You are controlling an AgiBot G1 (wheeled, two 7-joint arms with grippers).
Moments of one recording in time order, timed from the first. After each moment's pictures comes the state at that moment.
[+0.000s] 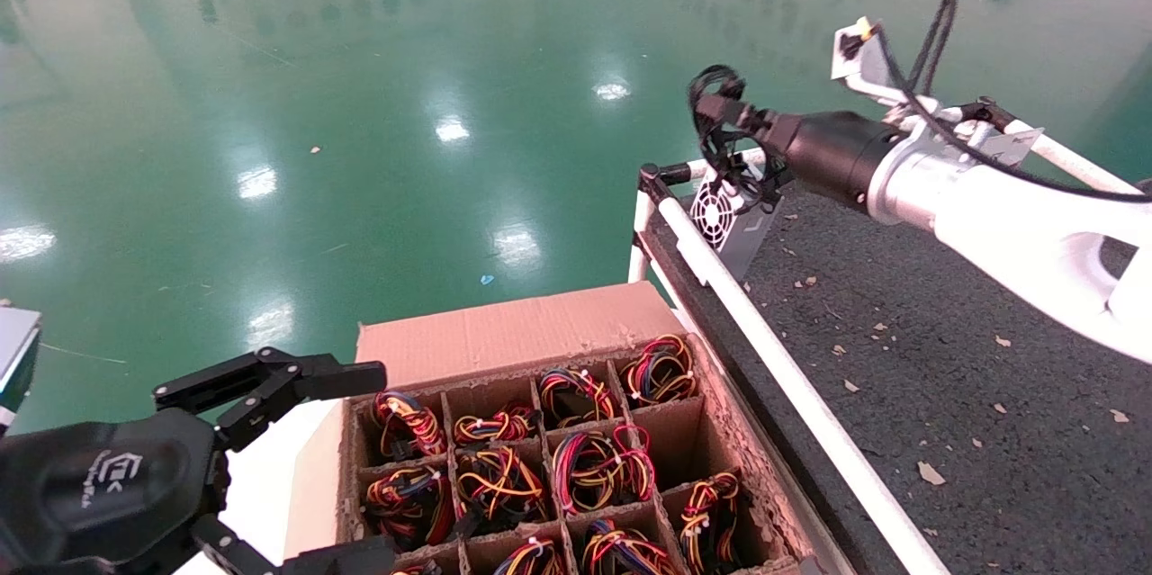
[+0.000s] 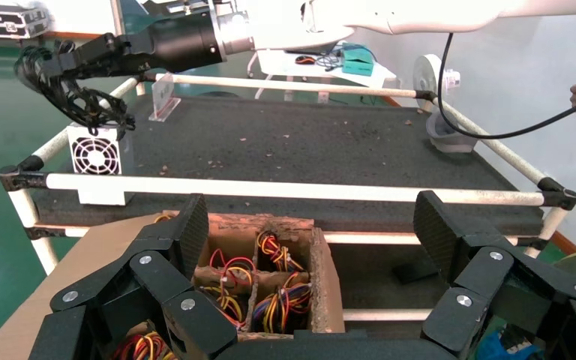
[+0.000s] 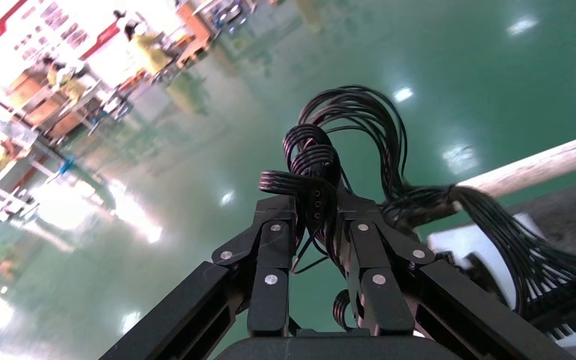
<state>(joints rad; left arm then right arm) -1.07 0.55 0.39 -1.22 0.62 1.41 -0.12 1.84 -1.23 -0.47 0.00 -1.06 -0.82 0.37</state>
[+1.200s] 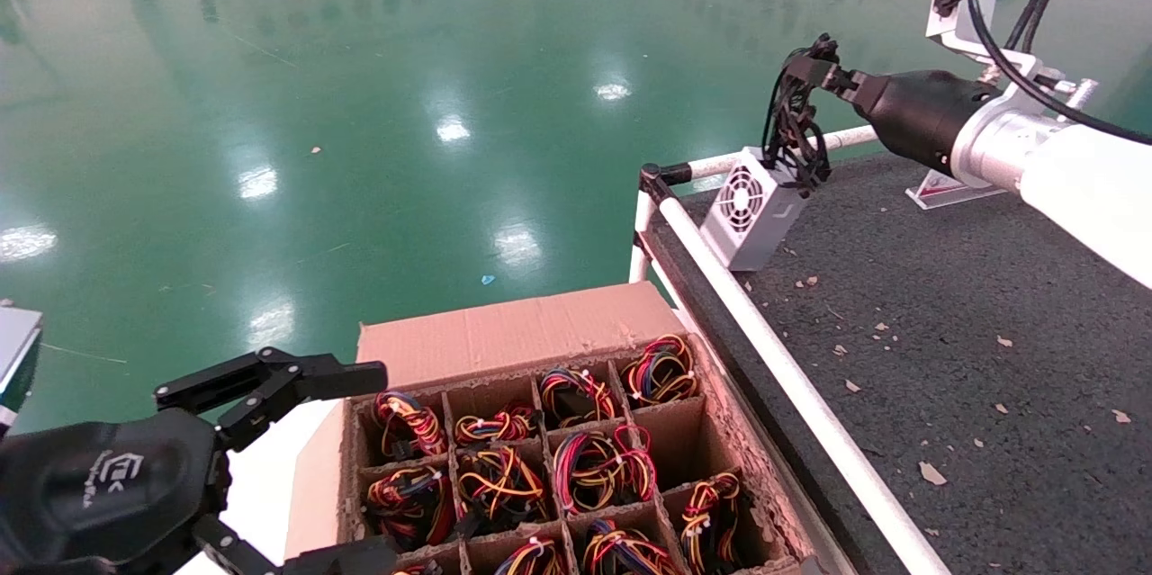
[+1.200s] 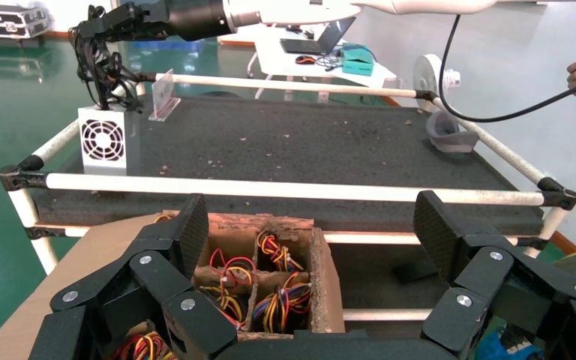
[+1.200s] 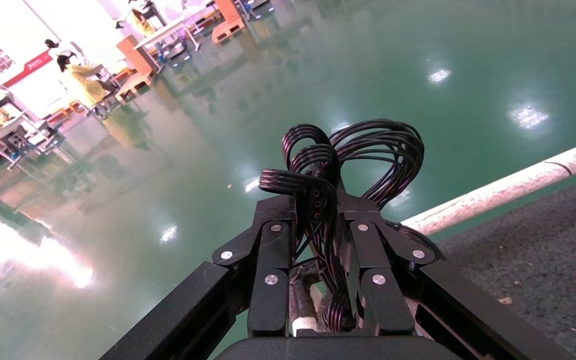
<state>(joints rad) -1.07 0.55 0.39 -1.22 0.62 1.41 -0.12 1.89 -1.17 -0.48 0.00 -1.08 -0.70 0.36</state>
